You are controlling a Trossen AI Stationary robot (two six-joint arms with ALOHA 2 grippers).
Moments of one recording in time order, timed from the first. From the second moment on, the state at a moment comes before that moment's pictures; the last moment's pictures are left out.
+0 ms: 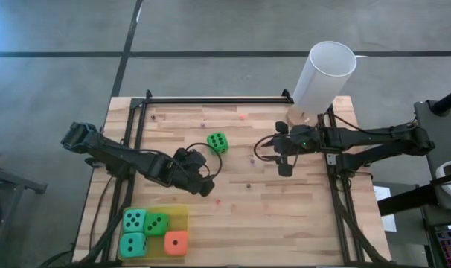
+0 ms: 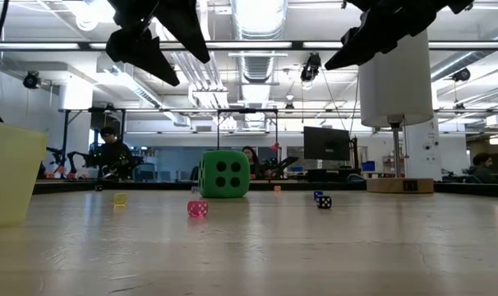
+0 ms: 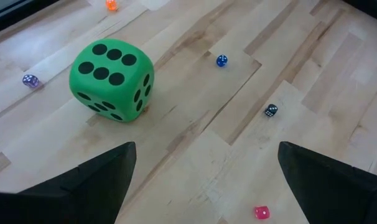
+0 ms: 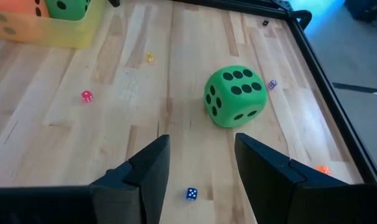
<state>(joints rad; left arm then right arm) -0.33 1.50 1.16 -0.71 -0.58 -0.92 -0.03 1.06 0.80 -0.31 0.05 -0.12</state>
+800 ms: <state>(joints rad) -0.24 1.50 1.16 -0.71 -0.53 -0.87 -0.03 1.06 0.80 -0.31 0.05 -0.13</state>
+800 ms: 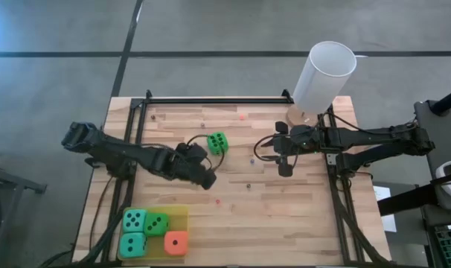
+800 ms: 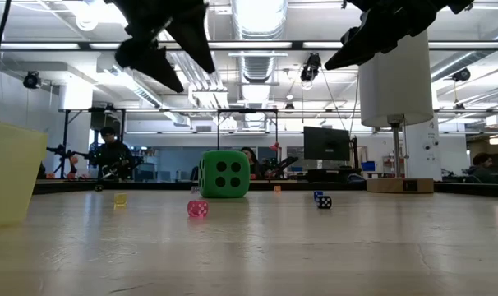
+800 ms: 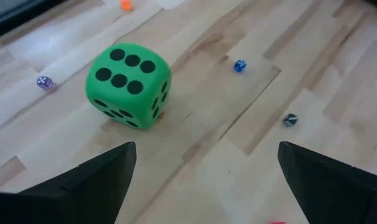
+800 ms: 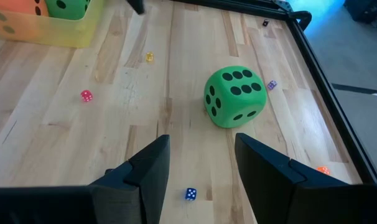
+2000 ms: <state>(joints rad) 0.26 1.69 1.21 -0.59 -0.08 -0.07 -0.03 1.06 0.80 -0.31 0.05 -0.13</state>
